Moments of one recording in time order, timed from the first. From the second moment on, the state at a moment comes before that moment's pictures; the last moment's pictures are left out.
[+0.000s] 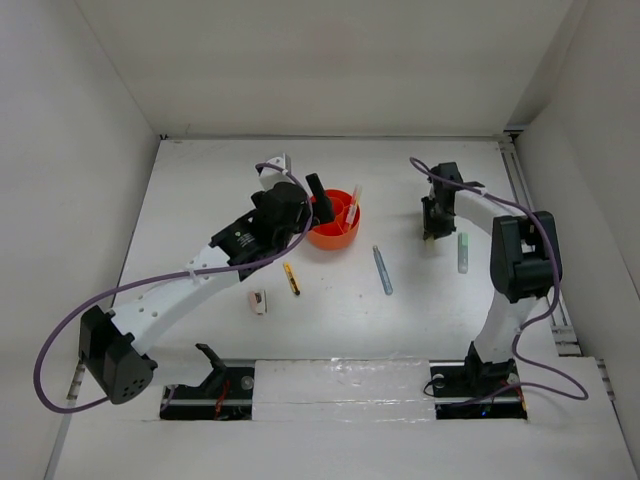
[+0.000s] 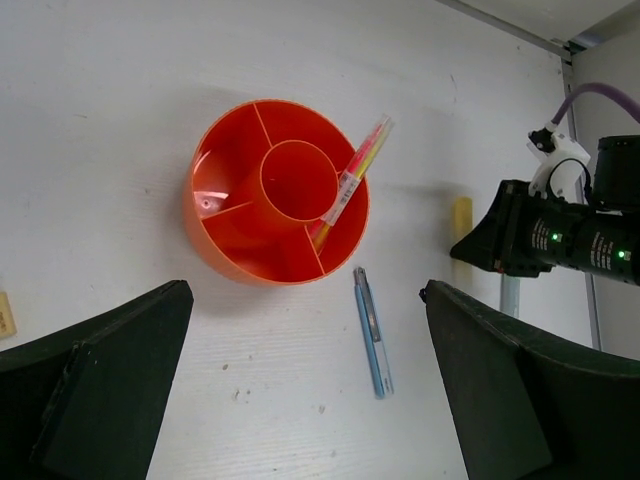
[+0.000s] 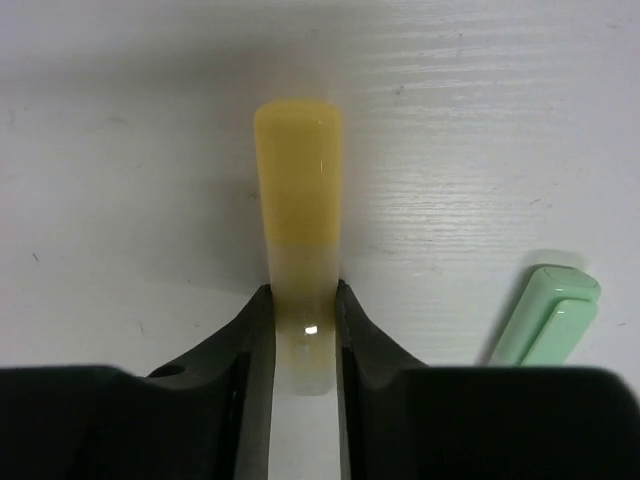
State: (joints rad) left arm -0.79 1.25 1.14 -0.38 -0.46 -0.77; right arm 0.12 1.91 1.31 -0.61 0.04 0.16
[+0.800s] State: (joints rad) left arm -0.79 1.14 0.93 0.11 0.02 -0.60; right arm 0.62 1.28 0.95 -0.37 -0.15 0.29
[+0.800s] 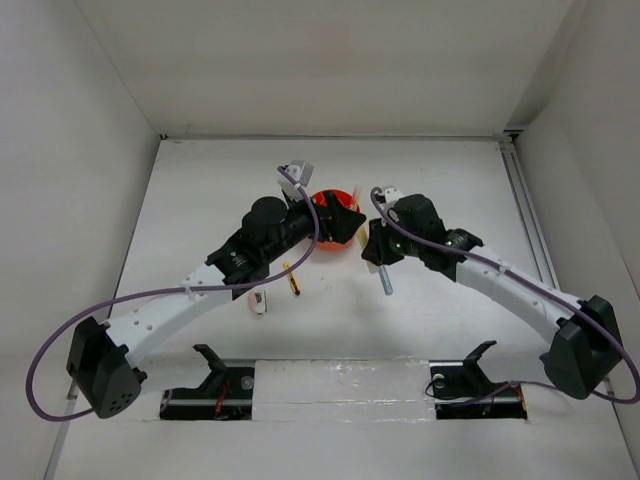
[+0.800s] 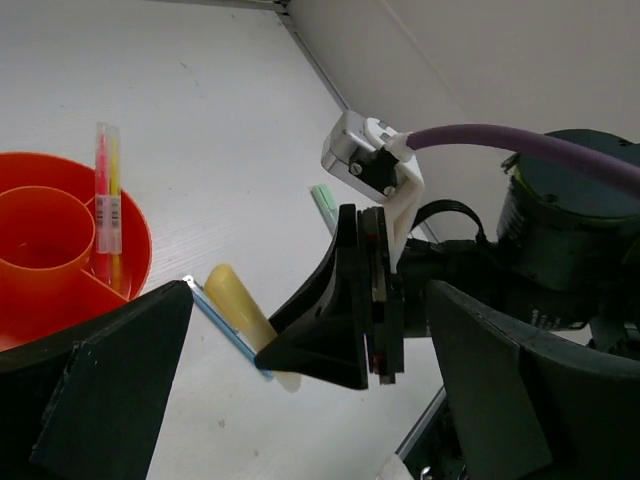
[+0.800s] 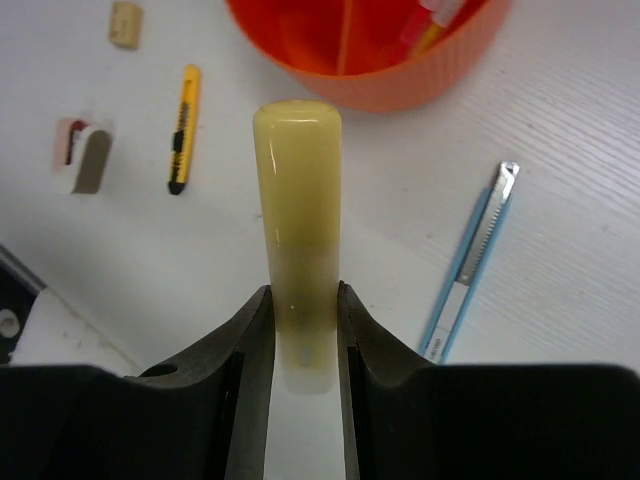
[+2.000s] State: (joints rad) left arm -0.80 1.25 1.00 0.16 -0.04 -0.54; right arm 0.77 1.01 1.00 -0.24 -0.08 0.32
